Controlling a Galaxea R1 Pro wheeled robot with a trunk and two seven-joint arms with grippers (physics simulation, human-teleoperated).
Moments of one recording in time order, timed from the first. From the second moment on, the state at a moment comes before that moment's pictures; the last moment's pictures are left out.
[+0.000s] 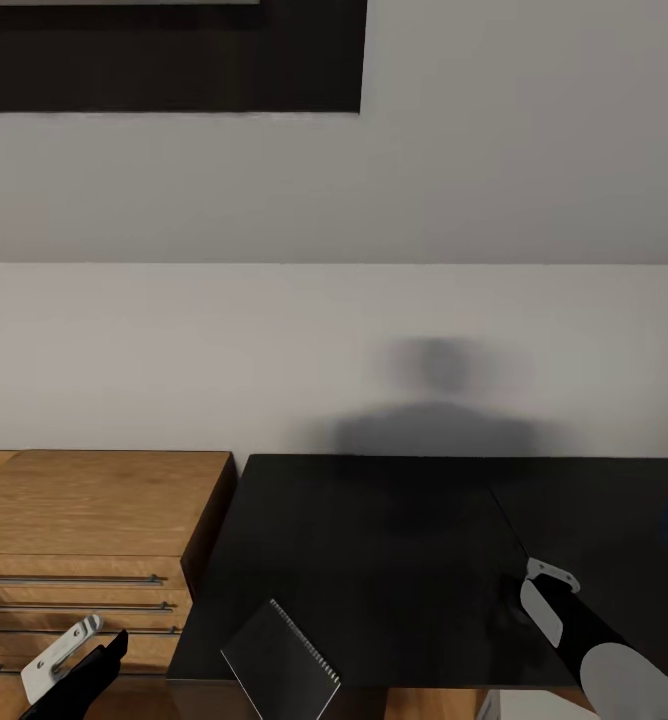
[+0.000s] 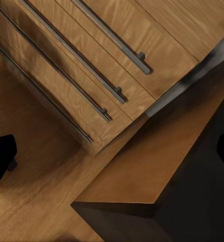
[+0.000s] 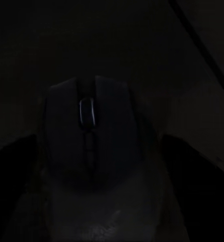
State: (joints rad) left arm 0.11 -0.09 0.38 -1.62 0.50 0.47 0.31; right arm -0.64 -0.19 0.02 -0.41 -0.46 0.36 -0.27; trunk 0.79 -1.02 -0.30
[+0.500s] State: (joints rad) left arm 0.11 -0.09 0.40 -1.62 0.50 0.47 0.31; right arm -0.64 -0.19 0.02 -0.41 -0.46 0.35 -0.26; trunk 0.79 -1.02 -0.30
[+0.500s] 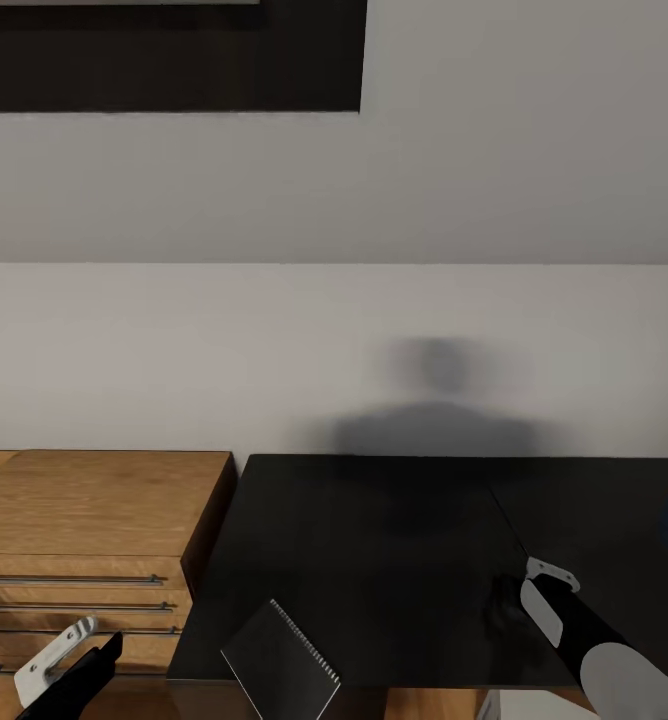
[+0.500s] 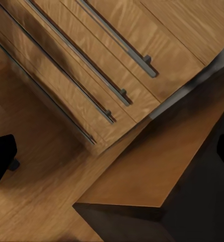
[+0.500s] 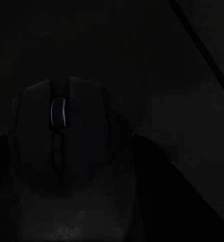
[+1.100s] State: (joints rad) left arm 0.11 -0.09 0.40 -1.62 0.50 0.47 0.30; right arm -0.64 -0.19 0.02 -0.41 -0.46 0.35 -0.26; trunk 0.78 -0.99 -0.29
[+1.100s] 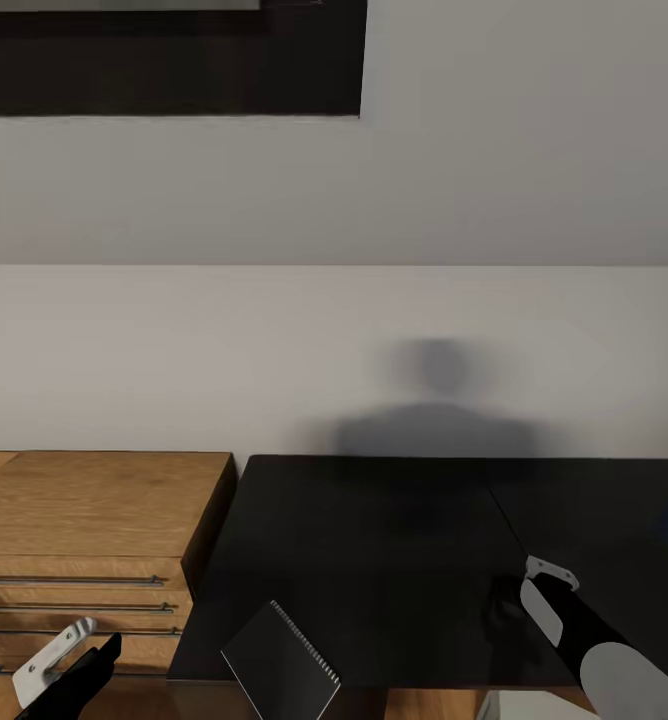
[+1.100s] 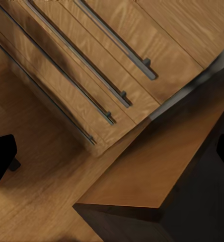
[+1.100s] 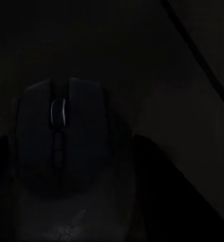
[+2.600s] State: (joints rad) left arm 0.11 -0.09 0.40 -1.62 0.50 0.47 0.30; right arm -0.49 -0.18 0.02 -0.99 -0.46 0.43 -0.28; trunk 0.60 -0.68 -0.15
